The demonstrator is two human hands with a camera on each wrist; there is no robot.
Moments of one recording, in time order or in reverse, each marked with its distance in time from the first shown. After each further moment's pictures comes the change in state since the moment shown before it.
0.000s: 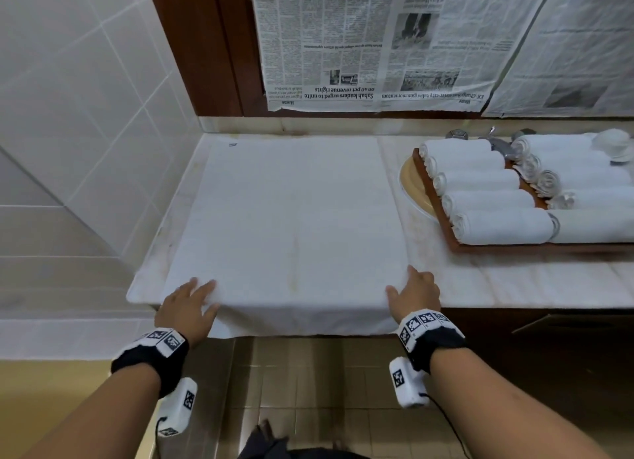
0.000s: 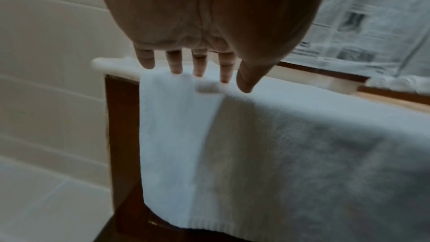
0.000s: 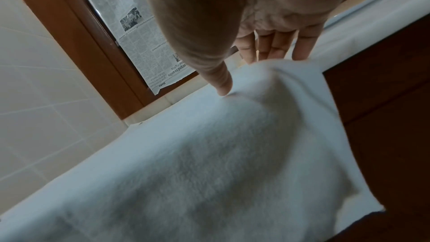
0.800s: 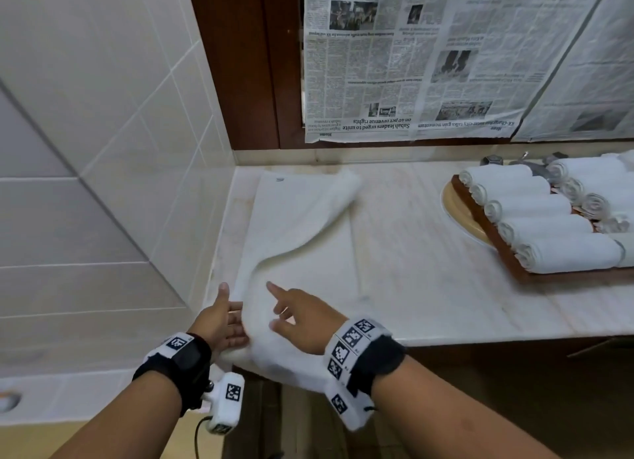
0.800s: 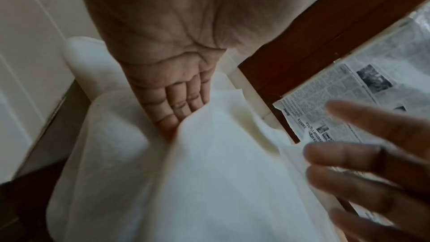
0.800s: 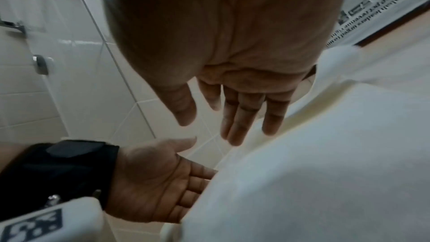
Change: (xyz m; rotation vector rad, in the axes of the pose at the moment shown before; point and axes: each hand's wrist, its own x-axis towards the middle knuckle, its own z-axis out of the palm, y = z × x) left_hand 0.070 -0.052 -0.079 -1.330 -0.383 -0.358; right_hand -0.110 -0.282 0.057 0.120 -0.583 -0.762
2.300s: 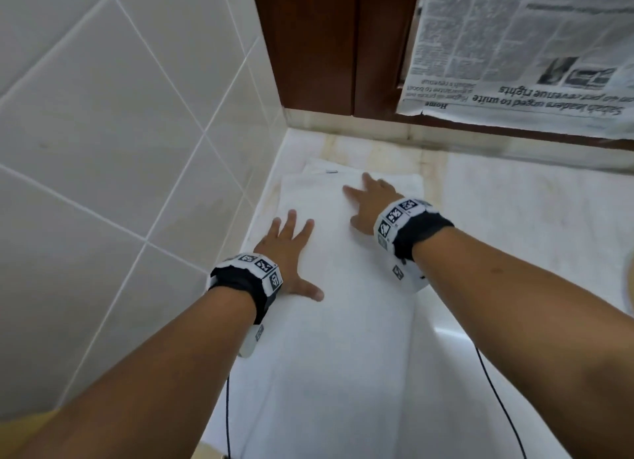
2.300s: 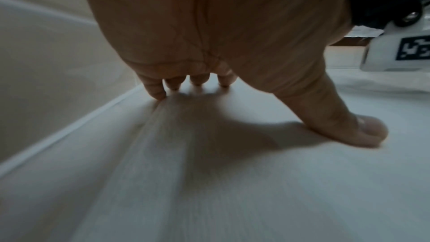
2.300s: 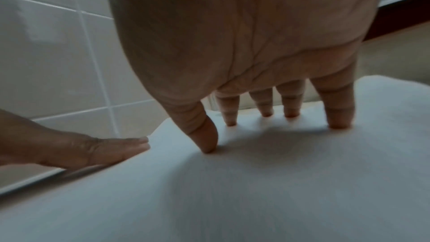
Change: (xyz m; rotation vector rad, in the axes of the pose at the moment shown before) left_hand 0.206 0.150 0.045 1.520 -0.036 0.130; right_hand 0.335 0.108 -0.189 -0.637 -0.191 0.197
